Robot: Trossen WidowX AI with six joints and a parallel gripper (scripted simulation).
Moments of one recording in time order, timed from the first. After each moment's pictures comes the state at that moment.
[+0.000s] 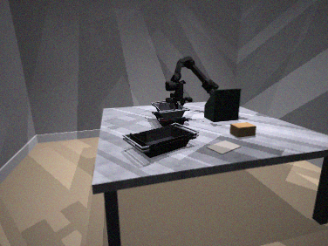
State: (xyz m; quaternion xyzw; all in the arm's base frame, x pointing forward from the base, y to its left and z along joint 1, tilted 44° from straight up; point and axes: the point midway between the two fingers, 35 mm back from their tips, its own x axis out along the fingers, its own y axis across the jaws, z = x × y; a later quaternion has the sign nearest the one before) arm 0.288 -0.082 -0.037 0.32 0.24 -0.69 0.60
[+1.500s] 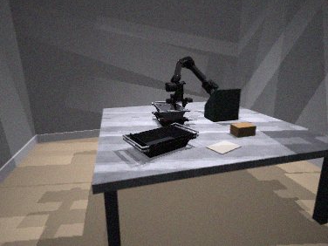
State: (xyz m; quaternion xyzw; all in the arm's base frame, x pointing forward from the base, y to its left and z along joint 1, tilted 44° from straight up) arm 0.285 -0.086 -0.039 0.31 0.24 -0.70 0.60
